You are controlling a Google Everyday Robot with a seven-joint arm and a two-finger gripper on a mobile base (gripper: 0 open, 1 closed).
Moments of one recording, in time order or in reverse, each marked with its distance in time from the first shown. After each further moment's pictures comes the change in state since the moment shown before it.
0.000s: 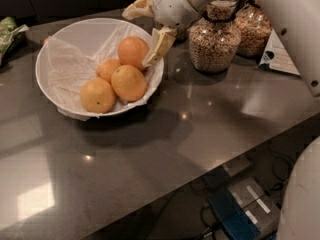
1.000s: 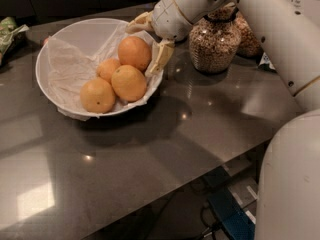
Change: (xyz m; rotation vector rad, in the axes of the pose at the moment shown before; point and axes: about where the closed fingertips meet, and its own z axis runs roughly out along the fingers) arm 0.037 0.008 0.030 -0.076 0.006 0.022
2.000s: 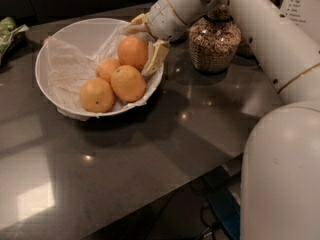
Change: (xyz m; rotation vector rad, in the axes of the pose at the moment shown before) arm 0.007 -0.015 0.018 -0.008 -0.029 0.010
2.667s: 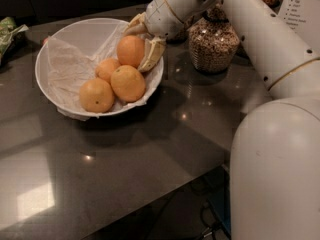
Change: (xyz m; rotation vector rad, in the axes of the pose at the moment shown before) arm 0.001 -0.013 0.004 0.003 -0.007 -0.008
